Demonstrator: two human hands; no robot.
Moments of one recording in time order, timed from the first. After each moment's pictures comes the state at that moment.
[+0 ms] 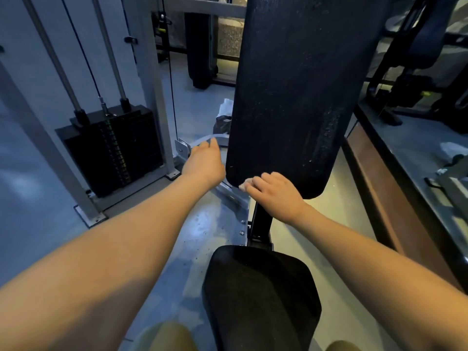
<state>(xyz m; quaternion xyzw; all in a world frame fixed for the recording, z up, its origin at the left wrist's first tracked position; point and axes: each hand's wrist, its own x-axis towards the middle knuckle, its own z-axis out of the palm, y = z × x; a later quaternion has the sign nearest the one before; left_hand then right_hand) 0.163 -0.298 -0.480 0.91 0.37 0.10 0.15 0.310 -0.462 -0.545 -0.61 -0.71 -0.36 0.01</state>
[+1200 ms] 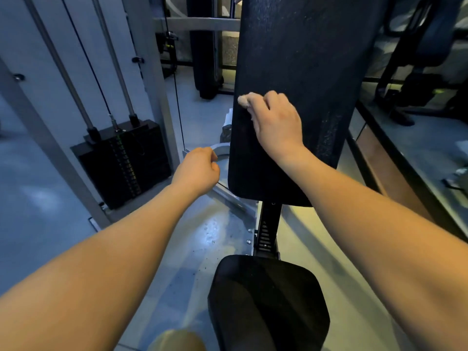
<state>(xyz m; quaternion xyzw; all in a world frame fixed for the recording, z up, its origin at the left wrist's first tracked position) 0.142 -0.295 -0.460 0.90 0.35 0.20 0.18 0.325 -0.388 -0.410 -0.69 -0.50 -0.46 0.24</state>
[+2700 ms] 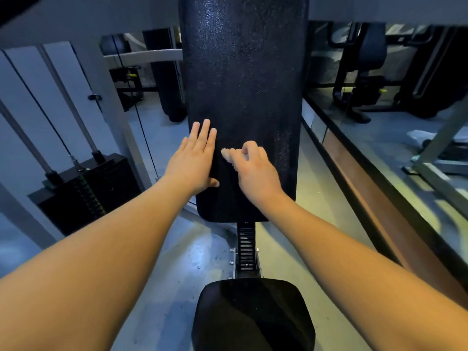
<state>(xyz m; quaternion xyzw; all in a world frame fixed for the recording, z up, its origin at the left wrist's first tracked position) 0.217 -0.310 -0.395 0.97 0.21 0.11 -0.11 0.320 -0.451 -0.441 -0.78 -0.49 -0.30 0.25</state>
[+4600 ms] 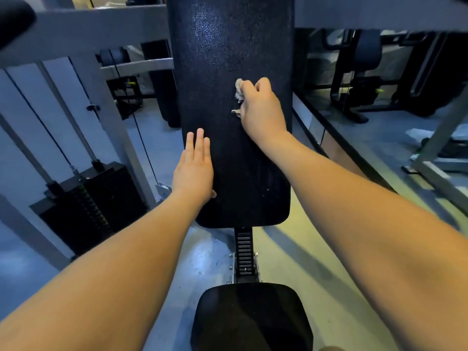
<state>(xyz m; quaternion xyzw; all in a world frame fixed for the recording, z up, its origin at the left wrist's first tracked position) 0.227 -0.345 -0.397 0.94 0.29 0.10 -0.16 0.387 -0.431 -0.323 -0.78 -0.42 -0.32 0.34</state>
